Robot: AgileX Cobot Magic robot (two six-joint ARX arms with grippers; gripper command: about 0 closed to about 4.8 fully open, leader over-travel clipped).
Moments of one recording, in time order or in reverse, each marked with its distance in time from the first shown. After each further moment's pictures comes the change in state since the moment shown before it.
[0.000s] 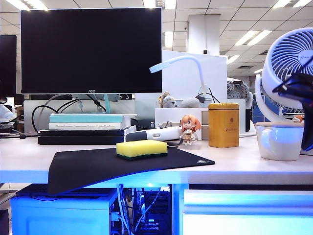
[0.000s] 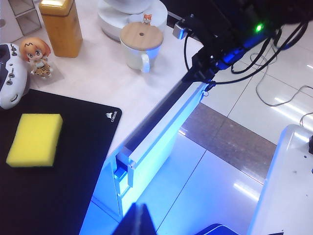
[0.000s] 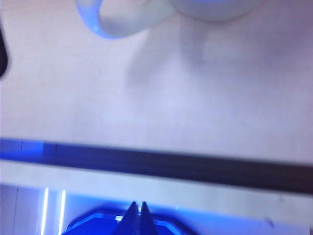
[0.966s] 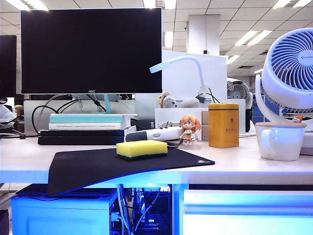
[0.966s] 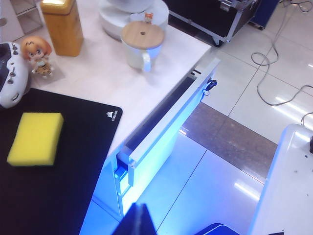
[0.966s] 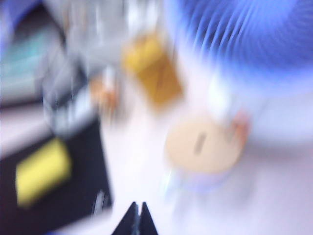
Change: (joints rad) left arm 0.000 0.000 0.000 0.000 -0.006 0.000; right arm -0.166 -0.390 0.141 0.012 -0.135 0.106
